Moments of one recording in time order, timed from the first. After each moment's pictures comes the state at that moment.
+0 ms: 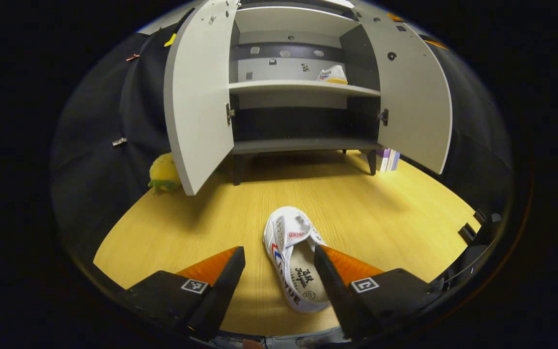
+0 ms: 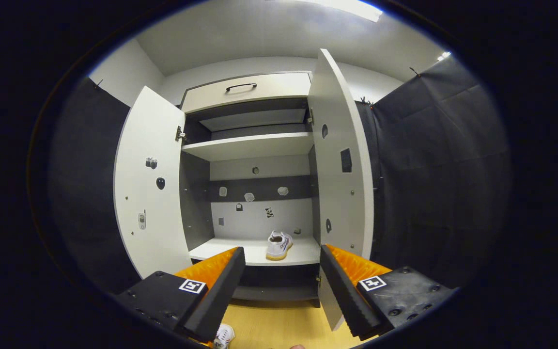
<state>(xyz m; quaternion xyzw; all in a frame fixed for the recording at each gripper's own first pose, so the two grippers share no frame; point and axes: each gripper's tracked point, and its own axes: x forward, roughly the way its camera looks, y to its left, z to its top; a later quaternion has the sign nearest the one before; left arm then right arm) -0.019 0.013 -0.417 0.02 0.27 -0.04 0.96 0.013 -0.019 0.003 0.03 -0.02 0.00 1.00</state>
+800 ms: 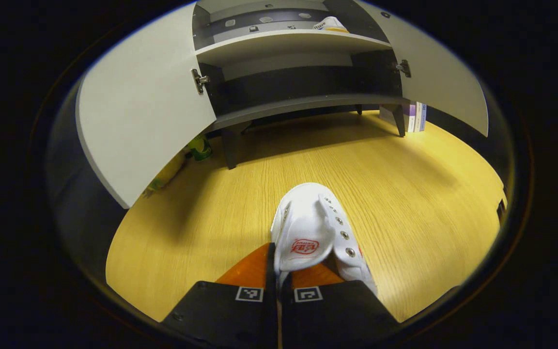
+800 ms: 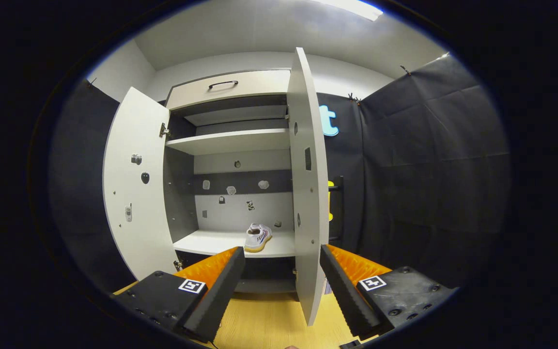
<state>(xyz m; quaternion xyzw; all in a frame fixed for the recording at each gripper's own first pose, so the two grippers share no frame) 0.056 0.020 -0.474 0.09 0.36 -0.02 0.93 0.000 -0.058 0.001 0.03 0.00 -0.01 1.00</state>
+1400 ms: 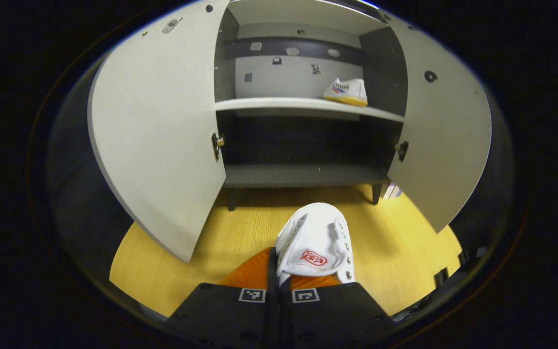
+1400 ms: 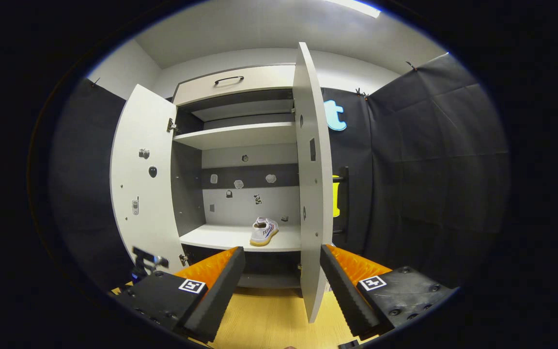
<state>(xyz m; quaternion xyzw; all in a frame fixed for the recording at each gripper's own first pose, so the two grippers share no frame) 0.075 -0.017 -0.275 -0.02 0.30 -0.02 0.95 -0.002 -0.062 -0.016 0.03 0.02 0.01 1.00</state>
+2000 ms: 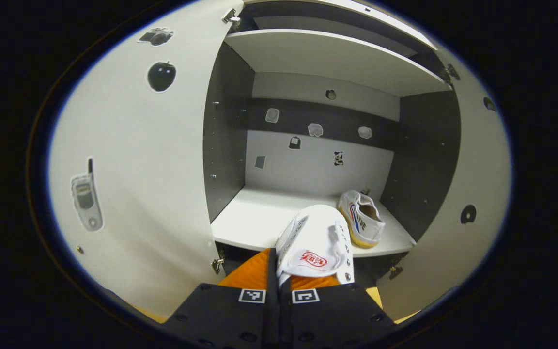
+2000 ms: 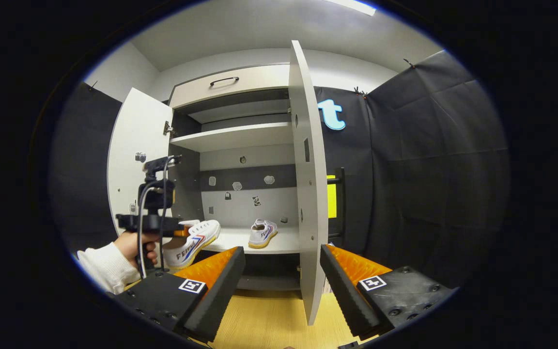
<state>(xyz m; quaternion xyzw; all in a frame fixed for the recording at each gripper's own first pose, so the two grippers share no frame) 0.257 -0.007 -0.077 -0.07 0.19 0.05 0.98 0.008 -0.071 -0.009 0.04 0.01 0.01 1.00</state>
